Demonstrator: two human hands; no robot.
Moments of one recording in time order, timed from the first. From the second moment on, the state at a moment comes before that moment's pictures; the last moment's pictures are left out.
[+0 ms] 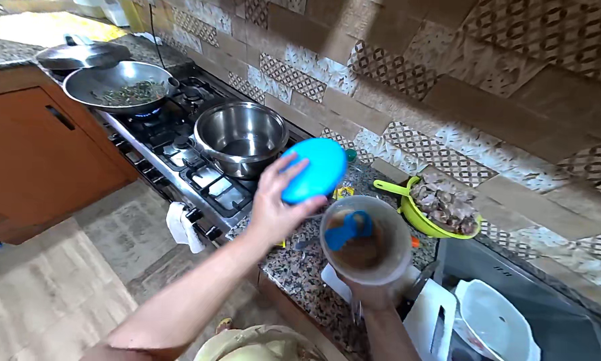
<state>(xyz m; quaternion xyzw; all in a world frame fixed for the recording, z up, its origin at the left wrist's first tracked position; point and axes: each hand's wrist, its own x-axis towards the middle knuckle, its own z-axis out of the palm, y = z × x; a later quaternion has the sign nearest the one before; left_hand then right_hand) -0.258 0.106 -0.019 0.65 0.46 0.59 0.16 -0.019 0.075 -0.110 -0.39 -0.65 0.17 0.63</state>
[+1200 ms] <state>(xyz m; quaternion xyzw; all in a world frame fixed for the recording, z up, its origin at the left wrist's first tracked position) -0.621 0.061 0.084 0.85 0.51 -0.12 0.09 -0.472 0.097 -0.092 -0.28 -0.72 0.21 0.60</state>
